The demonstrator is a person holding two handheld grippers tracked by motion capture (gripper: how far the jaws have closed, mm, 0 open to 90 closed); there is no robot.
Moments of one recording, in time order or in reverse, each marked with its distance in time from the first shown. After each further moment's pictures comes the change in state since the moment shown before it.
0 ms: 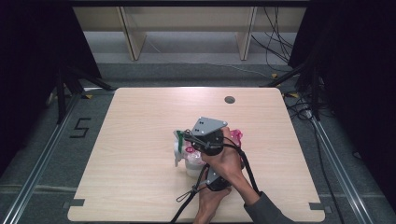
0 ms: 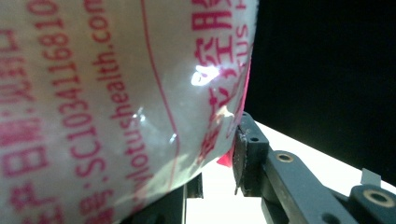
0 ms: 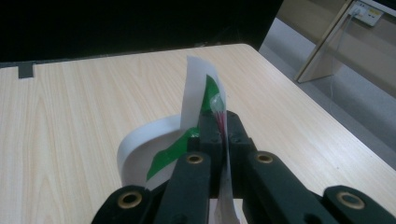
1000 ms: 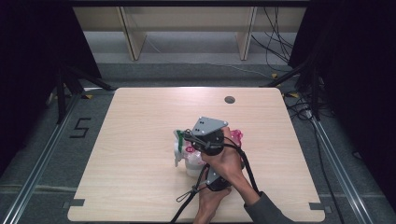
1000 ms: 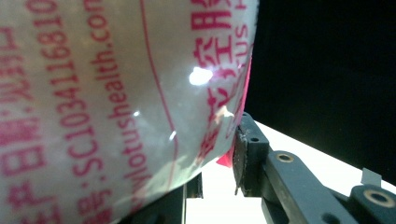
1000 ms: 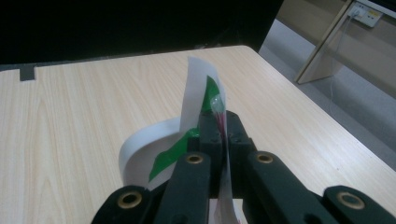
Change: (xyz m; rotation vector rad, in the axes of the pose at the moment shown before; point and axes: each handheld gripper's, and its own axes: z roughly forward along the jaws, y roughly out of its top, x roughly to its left) left arm 0.000 0.001 0.000 0.003 0.001 0.003; right arm -0.001 0.001 -0.001 -0.010 -0.010 -0.011
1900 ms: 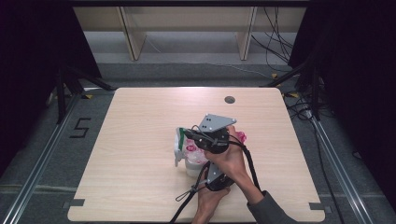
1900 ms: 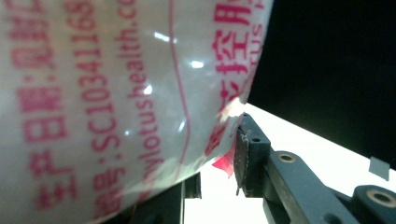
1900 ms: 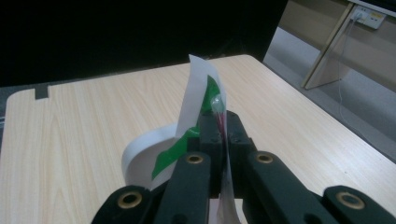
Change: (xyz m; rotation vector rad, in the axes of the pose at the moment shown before) left arm -0.006 -0.004 0.006 -0.049 0.047 -0.127; right arm -0.010 -0.003 -0.010 -0.061 0.038 0.054
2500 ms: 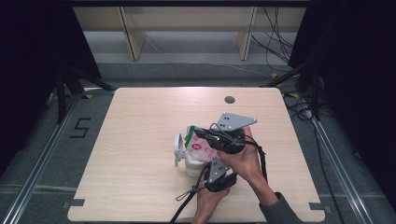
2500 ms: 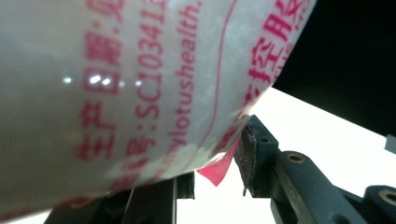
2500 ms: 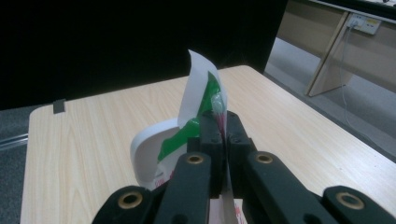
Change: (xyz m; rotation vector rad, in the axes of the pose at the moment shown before) left arm 0.009 -0.006 -0.005 0.139 0.047 0.092; right arm -0.013 -0.006 -0.035 -0.060 0.026 0.051
